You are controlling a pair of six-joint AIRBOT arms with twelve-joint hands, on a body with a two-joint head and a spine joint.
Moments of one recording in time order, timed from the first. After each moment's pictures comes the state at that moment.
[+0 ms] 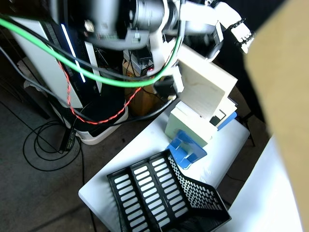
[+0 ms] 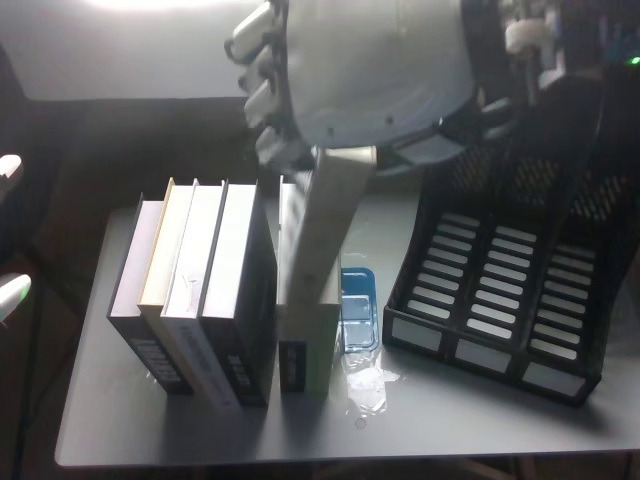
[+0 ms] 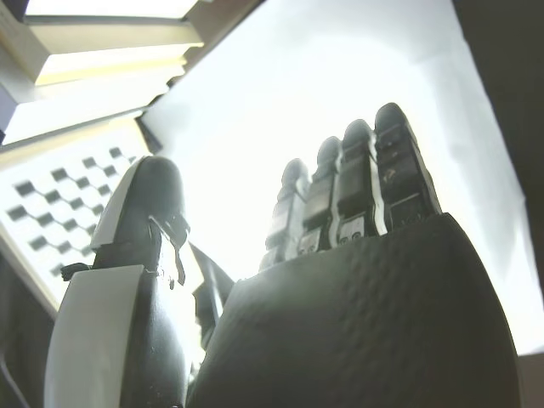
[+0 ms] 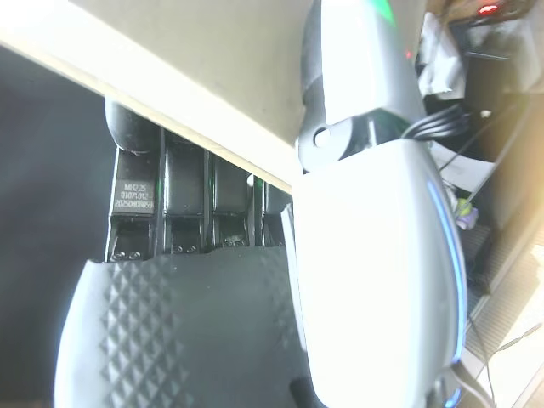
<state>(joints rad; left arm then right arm) 1.30 -0.93 1.07 -0.64 -1.35 0.91 0.06 -1.22 1.16 -1.89 0.50 0.14</state>
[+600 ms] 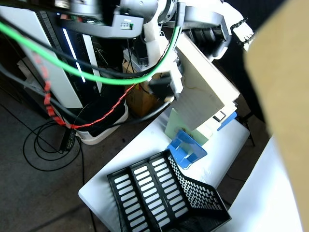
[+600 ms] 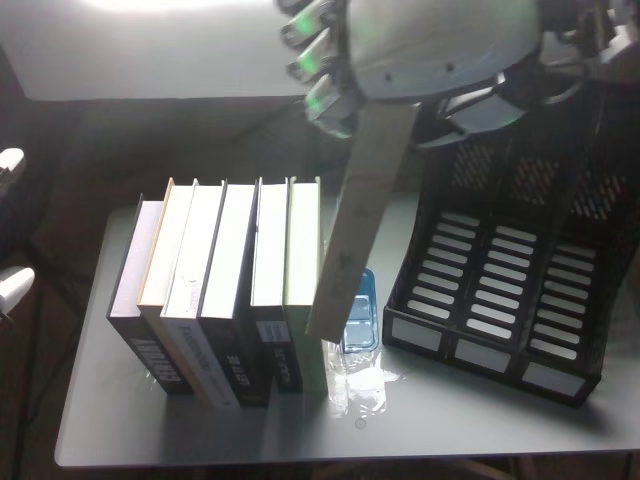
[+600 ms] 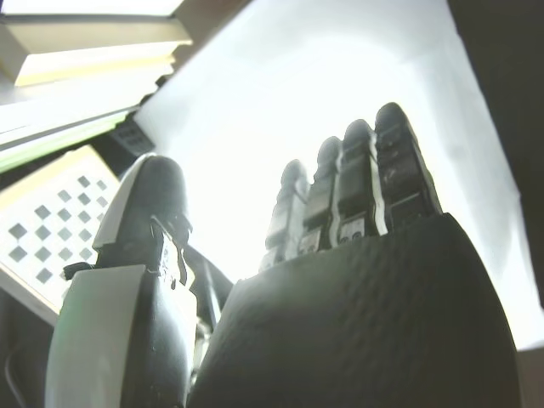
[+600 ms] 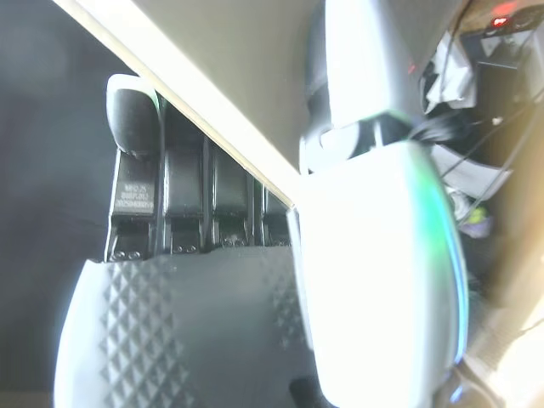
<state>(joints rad) 1.28 -0.94 1.08 -0.63 -1.34 0.91 0.10 -1.15 1.16 -1.97 0.51 0.27</state>
